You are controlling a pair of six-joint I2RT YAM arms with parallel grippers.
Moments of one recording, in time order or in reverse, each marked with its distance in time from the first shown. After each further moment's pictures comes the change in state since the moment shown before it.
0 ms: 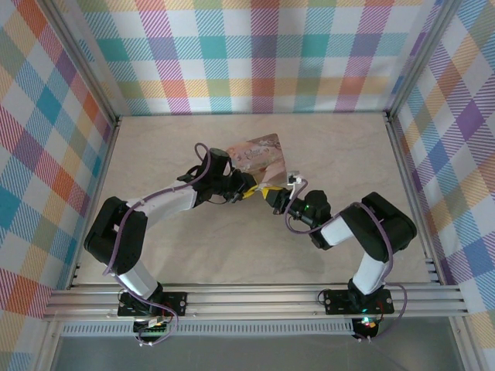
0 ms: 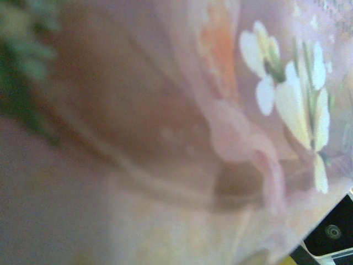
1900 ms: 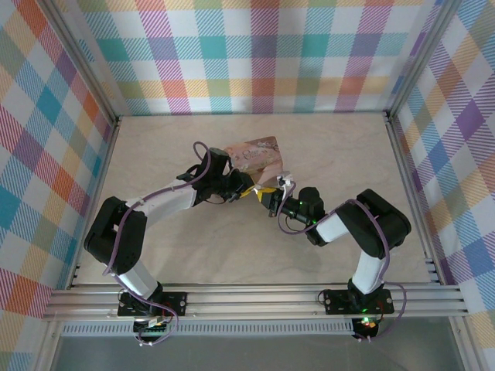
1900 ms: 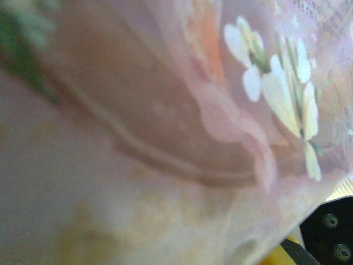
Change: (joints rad) left arm 0.003 0.000 0.012 -0.054 -0.053 0.073; right arm 0.022 0.041 0.059 -0.099 -0.017 -0.231
